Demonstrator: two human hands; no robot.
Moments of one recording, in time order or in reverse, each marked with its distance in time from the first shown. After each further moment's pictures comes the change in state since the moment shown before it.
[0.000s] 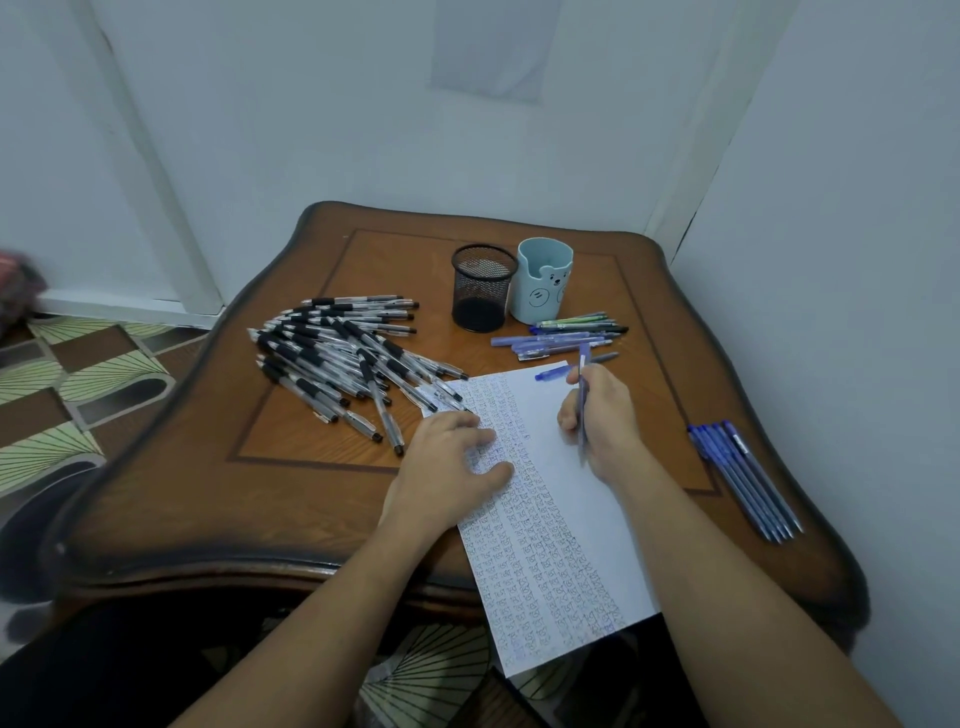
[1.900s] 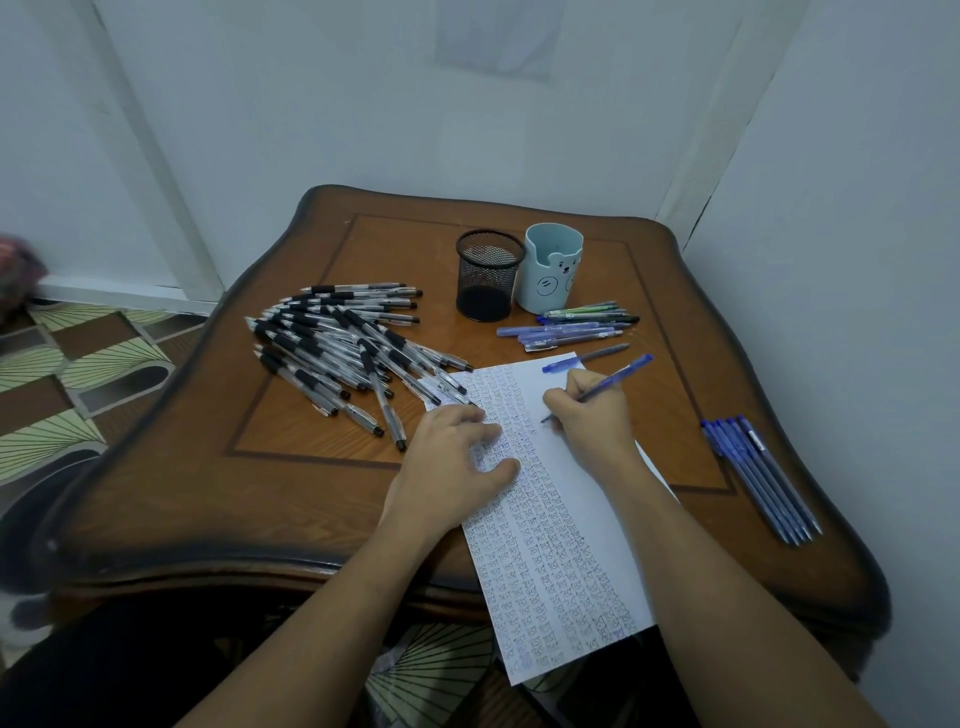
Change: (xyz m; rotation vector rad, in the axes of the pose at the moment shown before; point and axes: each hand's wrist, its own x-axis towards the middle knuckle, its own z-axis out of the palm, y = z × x) left_hand 0.002 -0.001 0.002 0.024 0.006 0.010; right_hand 0.002 0.020 0.004 -0.277 -0.060 -0.314
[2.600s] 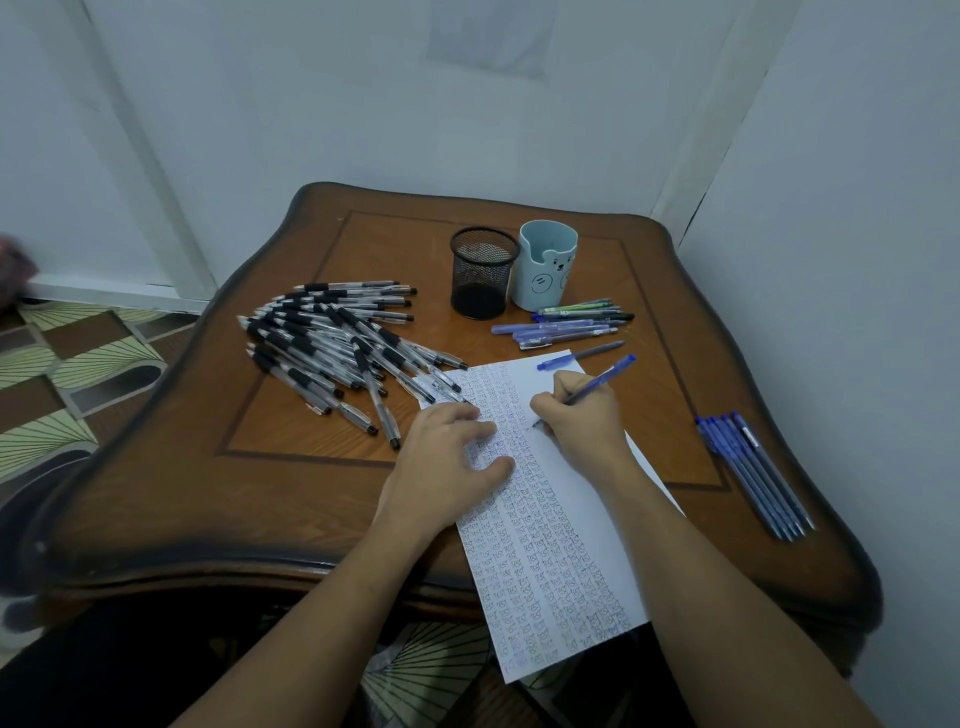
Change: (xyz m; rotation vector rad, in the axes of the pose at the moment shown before) left_hand 0.000 0.000 0.000 0.010 -0.004 0.002; right_hand -0.001 0.007 0.002 0.015 -0.052 -0.016
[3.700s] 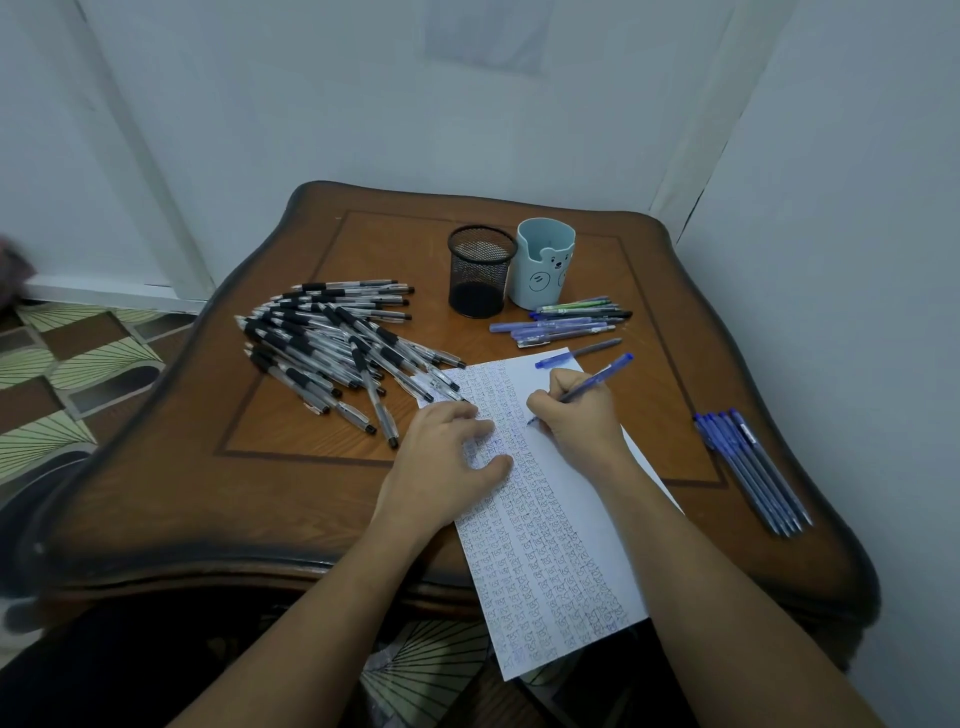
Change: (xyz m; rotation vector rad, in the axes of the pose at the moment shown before) left_hand 0.000 0.000 0.001 -0.007 0.015 0.014; right_hand -0.003 -0.003 0.000 0.000 -0.027 -0.046
